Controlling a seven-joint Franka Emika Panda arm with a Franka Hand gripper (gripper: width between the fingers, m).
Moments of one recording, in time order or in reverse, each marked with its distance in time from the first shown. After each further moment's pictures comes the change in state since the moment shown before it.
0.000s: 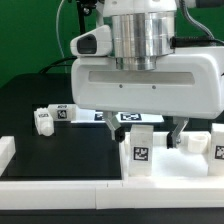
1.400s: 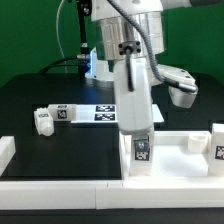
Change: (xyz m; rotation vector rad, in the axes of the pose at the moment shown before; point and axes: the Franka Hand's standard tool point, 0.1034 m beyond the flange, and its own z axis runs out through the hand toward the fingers) arm -0.001 0.003 0.001 0.050 -0.055 1.308
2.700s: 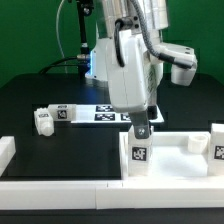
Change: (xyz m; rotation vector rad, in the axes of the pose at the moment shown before) arm -0.010 -0.005 -0.026 0.001 -0.026 0.089
